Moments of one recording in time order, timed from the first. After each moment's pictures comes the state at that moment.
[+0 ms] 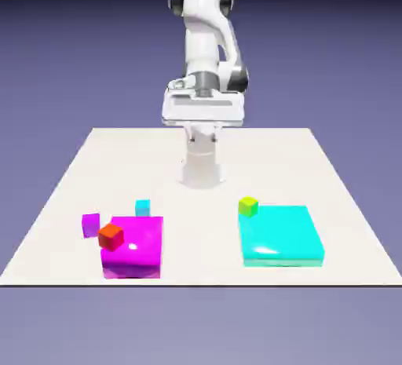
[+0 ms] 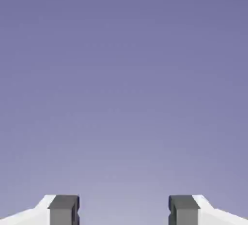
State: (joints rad) arm 0.02 -0.53 -0.04 -2.80 -0.01 2.99 0.72
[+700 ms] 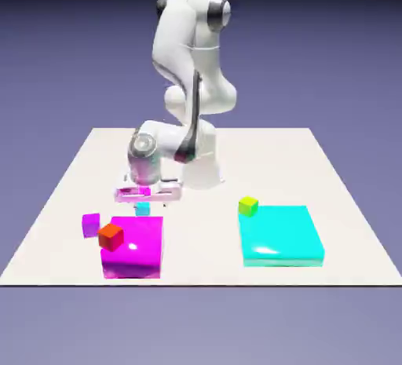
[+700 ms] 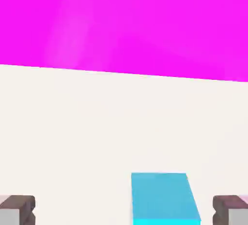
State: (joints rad) arm 0.23 0.23 -0.67 -2.59 -0.20 2.21 0.42
